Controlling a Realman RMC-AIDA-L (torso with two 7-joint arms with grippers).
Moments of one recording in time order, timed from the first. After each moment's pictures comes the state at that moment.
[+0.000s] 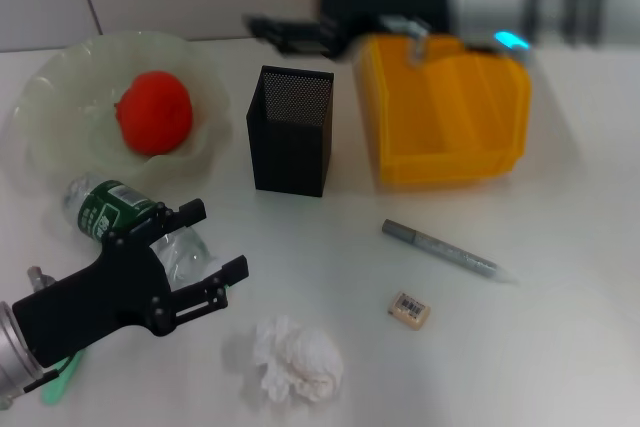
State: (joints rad) left arm -0.28 -2.06 1.20 0.44 1.29 1.51 -0.86; right arm 0.66 2.08 -1.20 -0.98 -1.67 -1.11 1.47
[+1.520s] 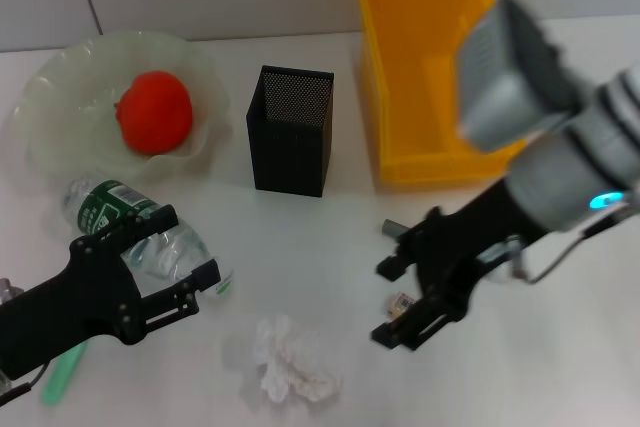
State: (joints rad) left arm -0.25 -2.04 1.14 0.44 1.32 1.56 -0.90; right arm 0.58 2.08 -1.44 -1.35 -2.26 -1.68 2.18
